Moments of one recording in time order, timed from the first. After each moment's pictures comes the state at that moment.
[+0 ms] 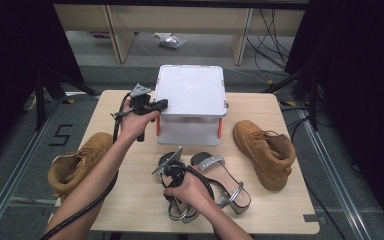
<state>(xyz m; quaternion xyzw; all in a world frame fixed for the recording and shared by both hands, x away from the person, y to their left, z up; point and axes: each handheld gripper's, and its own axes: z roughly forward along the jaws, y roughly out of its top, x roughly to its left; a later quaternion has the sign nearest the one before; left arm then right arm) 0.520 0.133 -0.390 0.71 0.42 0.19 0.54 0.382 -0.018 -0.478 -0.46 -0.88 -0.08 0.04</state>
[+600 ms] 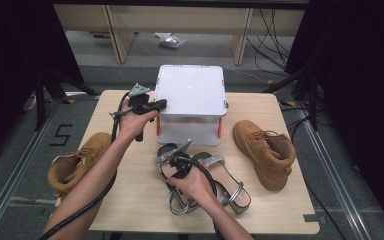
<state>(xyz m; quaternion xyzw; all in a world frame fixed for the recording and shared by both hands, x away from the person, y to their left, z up) 0.520 0.136 -0.388 0.71 0.42 0.19 0.53 0.398 -0.030 -0.465 -0.50 -0.85 -0.15 0.04</state>
